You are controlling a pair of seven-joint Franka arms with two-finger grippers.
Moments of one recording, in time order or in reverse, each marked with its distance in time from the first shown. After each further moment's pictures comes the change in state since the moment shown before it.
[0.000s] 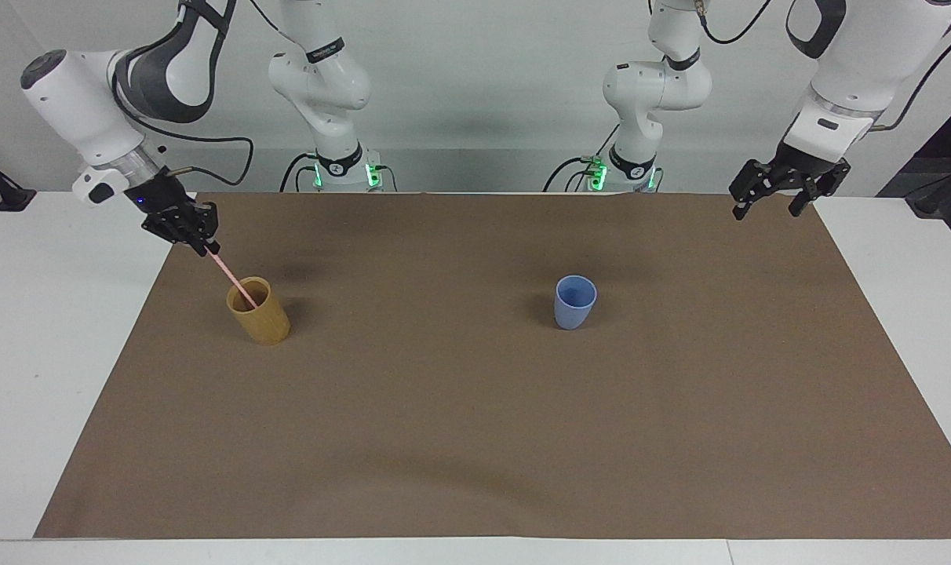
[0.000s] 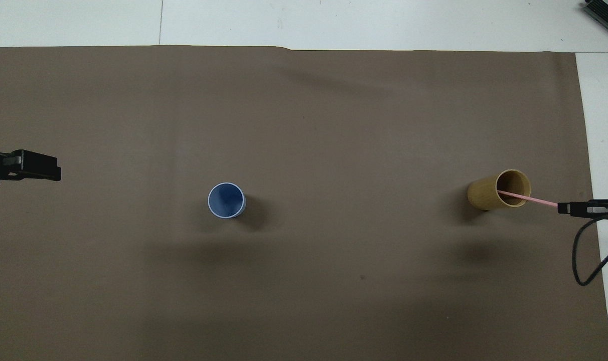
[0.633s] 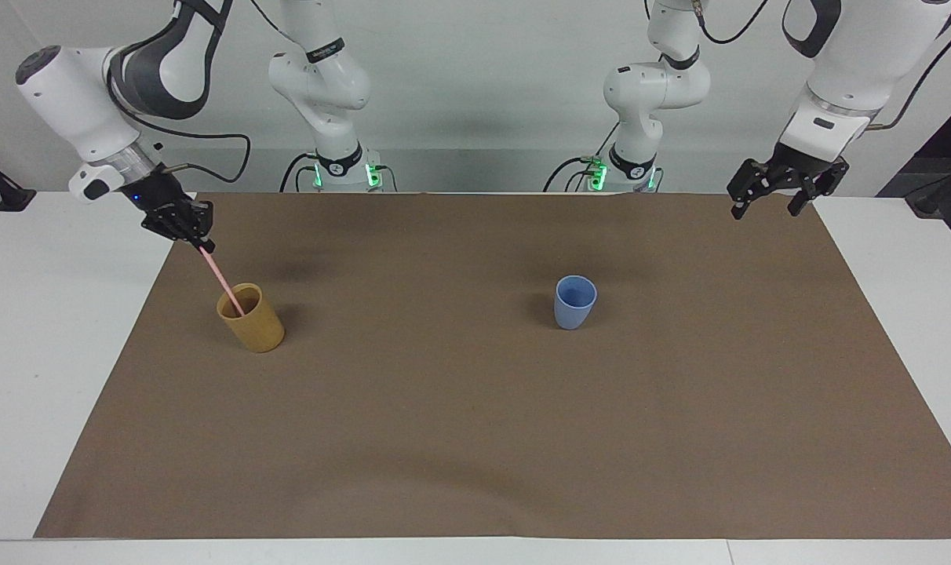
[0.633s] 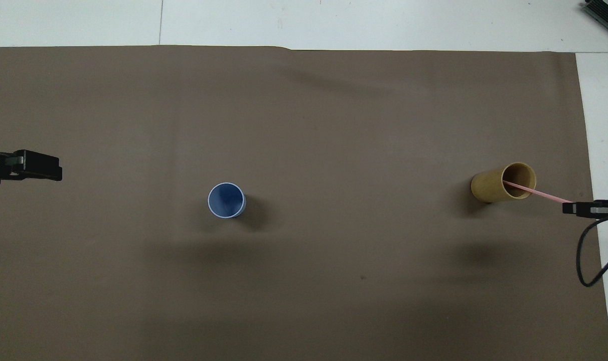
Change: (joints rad) left arm 0.093 0.000 -0.094 0.006 0.000 -0.005 0.005; right arm -0.001 -0.007 -0.009 0.002 0.021 -0.006 -0.001
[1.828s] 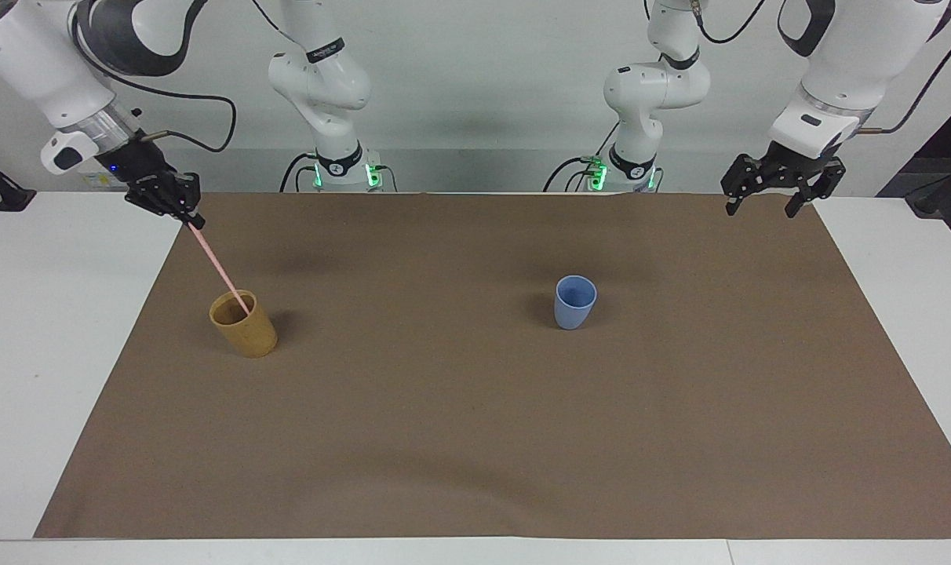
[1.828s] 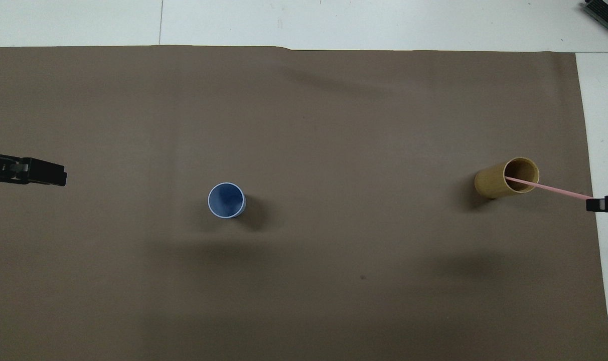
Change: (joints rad) left arm 0.008 0.000 -0.021 0.002 -0.001 -0.009 0.118; right arm 0.003 -0.004 0.006 0.213 -0.019 -0.264 0.132
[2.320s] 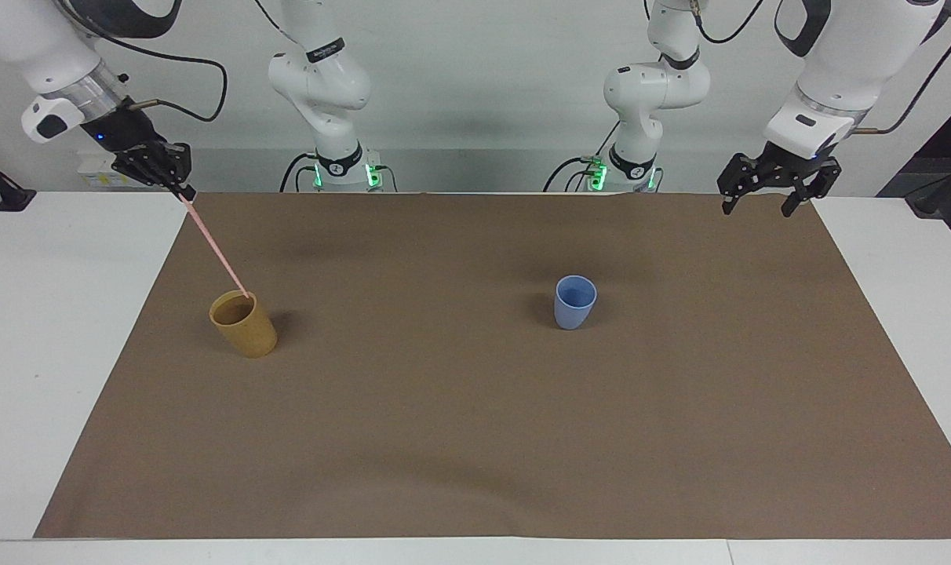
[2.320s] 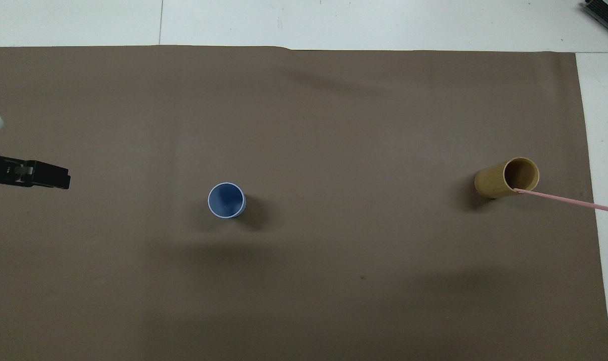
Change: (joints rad) left arm -0.003 0.000 -0.007 0.000 0.000 -0.019 0.002; right arm 0.000 -0.006 0.004 0.109 -0.080 -0.152 0.045
